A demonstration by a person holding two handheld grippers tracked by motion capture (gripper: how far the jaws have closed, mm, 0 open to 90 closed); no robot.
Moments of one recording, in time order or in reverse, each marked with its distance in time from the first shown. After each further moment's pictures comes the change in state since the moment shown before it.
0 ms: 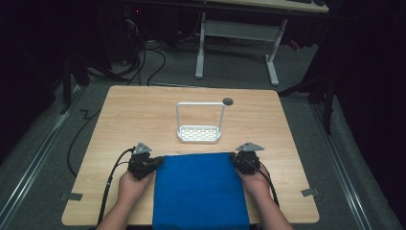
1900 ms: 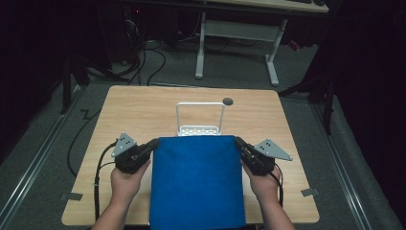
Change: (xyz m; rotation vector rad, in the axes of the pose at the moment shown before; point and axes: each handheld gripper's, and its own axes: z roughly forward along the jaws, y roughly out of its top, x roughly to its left) left arm -0.032 0.047 -0.081 -0.388 0.025 0.062; right arm 0.018 0.037 -0.101 -0.482 0.027 0.003
